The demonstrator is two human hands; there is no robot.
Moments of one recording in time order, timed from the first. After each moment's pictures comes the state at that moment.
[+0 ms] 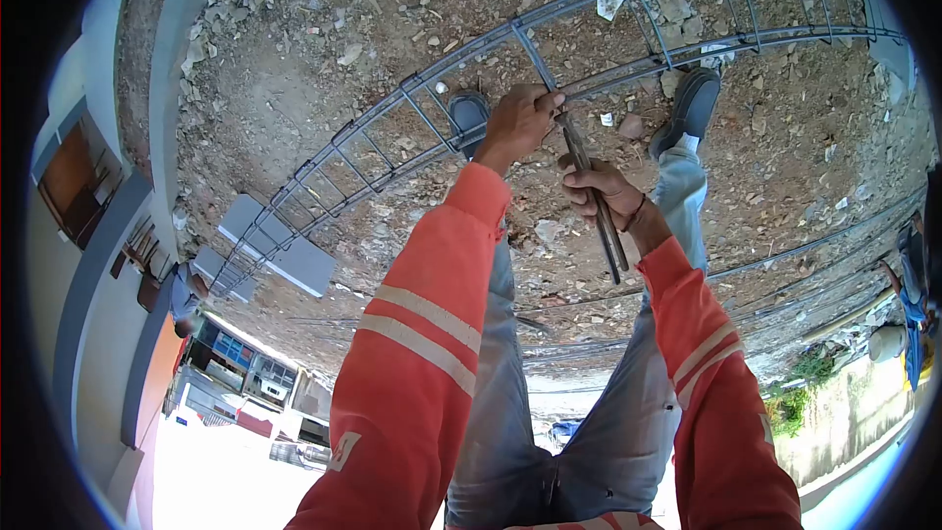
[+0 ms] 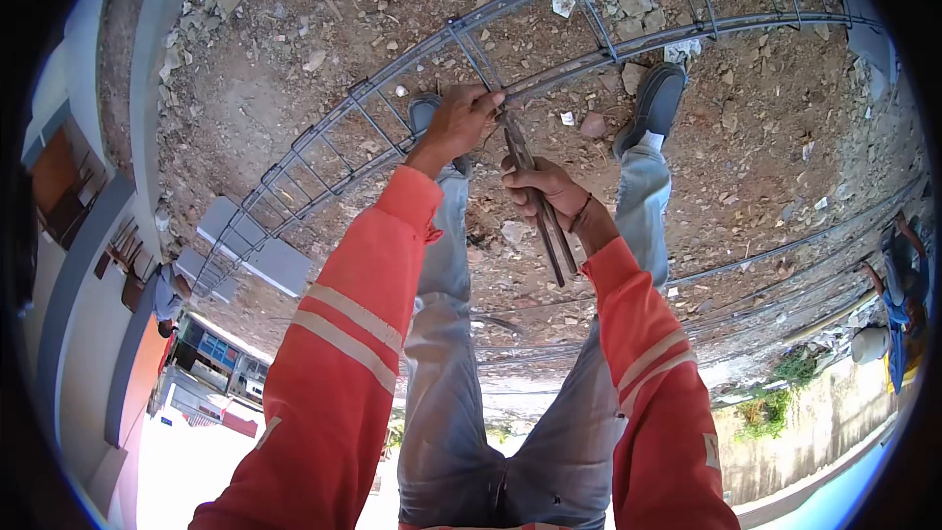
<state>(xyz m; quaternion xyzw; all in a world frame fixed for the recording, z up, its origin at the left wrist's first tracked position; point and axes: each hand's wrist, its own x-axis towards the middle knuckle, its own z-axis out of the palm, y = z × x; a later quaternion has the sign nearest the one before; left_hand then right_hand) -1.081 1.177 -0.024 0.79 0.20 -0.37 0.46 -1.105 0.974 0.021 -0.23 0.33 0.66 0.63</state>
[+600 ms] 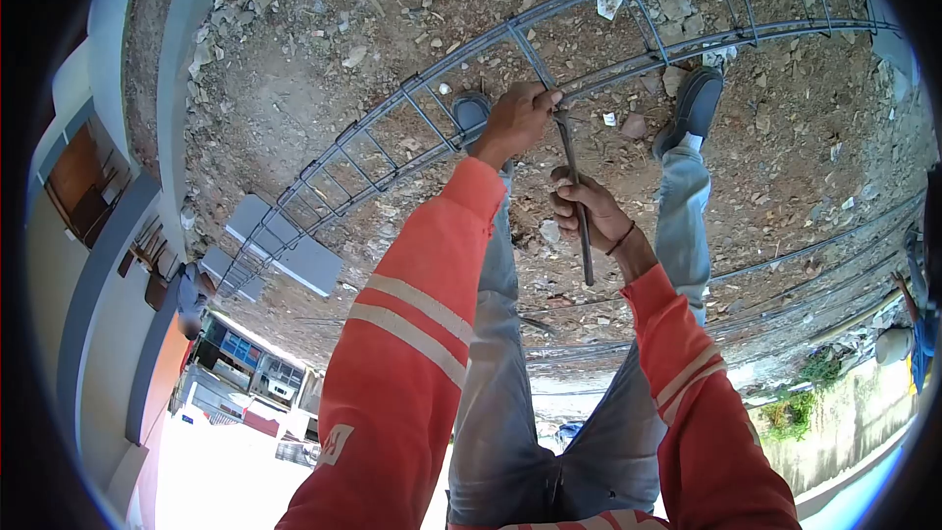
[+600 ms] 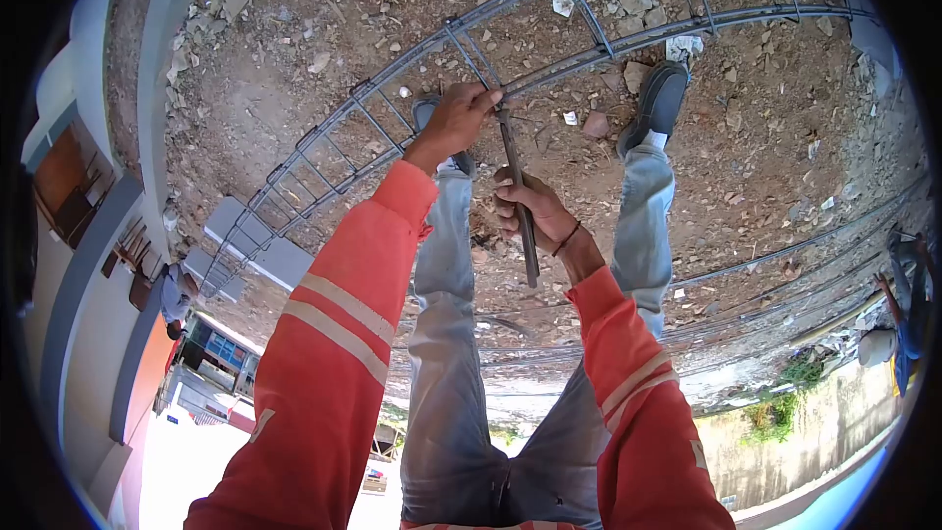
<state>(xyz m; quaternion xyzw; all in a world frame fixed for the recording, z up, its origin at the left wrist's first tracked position) -1.078 1.181 -0.027 0.78 0.18 -0.40 0.44 -1.158 0.982 0.020 -0.04 0.33 0.57 0.75</state>
